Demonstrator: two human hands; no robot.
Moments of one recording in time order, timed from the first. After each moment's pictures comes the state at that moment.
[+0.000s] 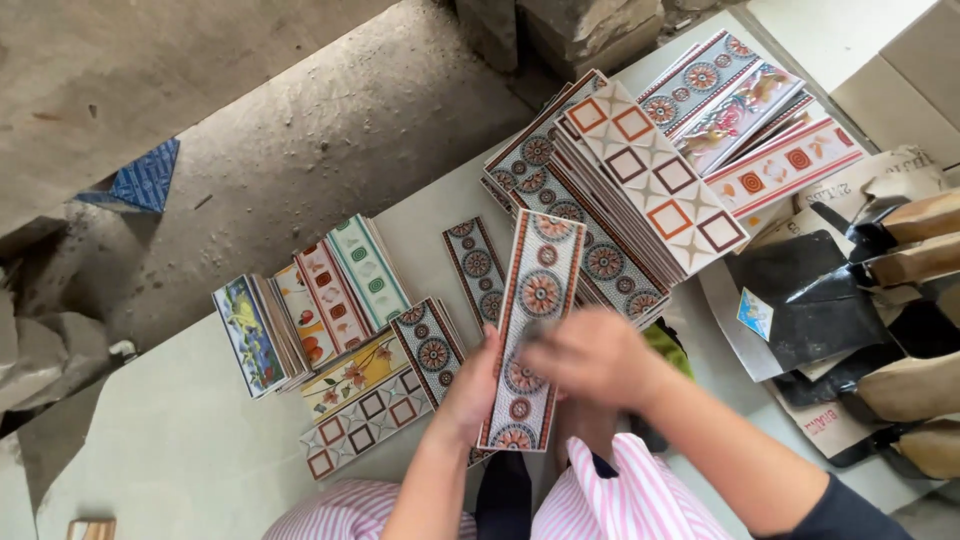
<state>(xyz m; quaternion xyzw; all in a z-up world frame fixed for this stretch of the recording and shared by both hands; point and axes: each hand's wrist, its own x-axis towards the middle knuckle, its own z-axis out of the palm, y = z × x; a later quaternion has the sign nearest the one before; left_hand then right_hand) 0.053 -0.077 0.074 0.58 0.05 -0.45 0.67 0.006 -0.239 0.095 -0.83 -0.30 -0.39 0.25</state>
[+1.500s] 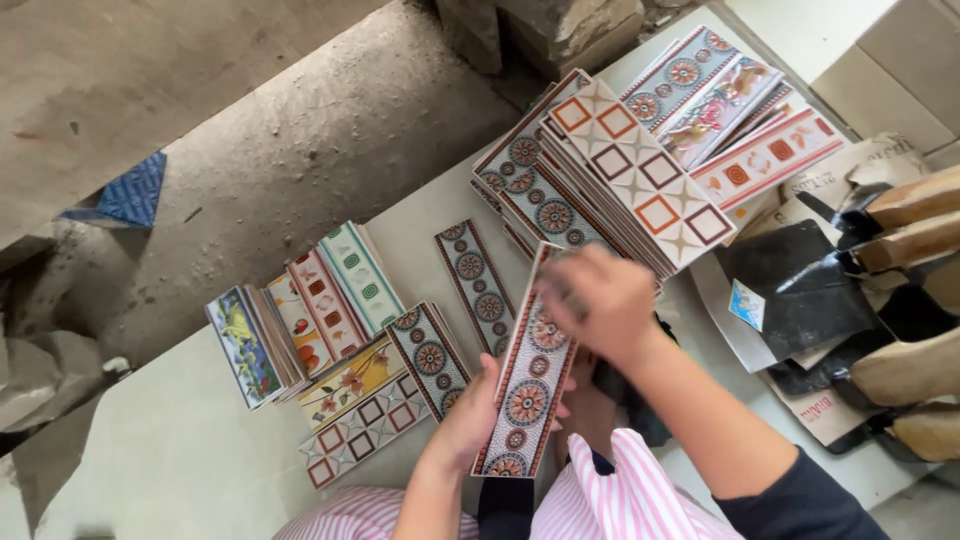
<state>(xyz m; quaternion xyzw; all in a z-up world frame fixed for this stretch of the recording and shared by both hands) 0.027 -0.073 0.107 0.47 -0.04 -0.54 0.70 0.025 -0.256 0.111 -0.90 -0.07 -0.38 0.22</state>
